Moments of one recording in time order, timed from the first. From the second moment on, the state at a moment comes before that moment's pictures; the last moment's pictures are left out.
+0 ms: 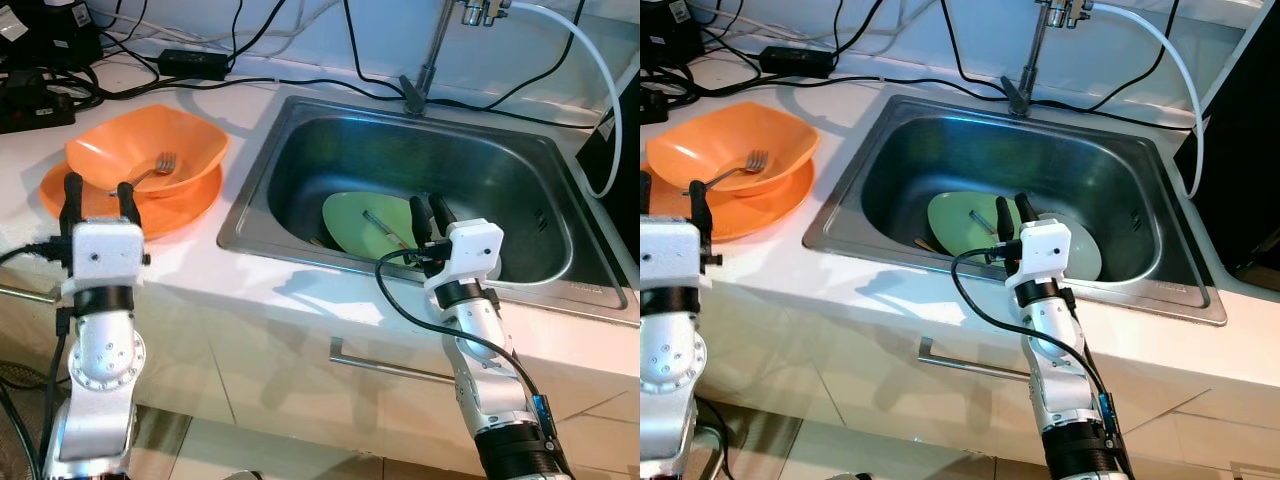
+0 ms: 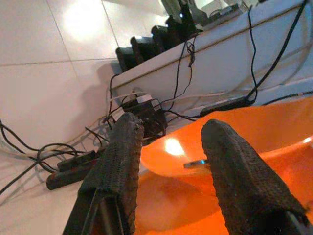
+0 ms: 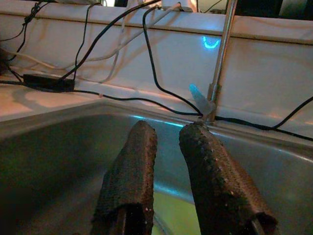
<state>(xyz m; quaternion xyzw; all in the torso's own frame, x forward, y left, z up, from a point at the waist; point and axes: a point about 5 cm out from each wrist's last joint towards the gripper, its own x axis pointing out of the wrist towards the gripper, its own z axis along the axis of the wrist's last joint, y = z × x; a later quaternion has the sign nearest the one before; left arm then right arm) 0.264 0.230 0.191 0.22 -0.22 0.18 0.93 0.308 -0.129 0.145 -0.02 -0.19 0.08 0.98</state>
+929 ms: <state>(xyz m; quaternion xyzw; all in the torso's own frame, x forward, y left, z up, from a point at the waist) 0.286 0.224 0.189 0.15 -0.20 0.14 0.96 0.309 -0.130 0.146 -0.02 -0.20 0.08 0.98</state>
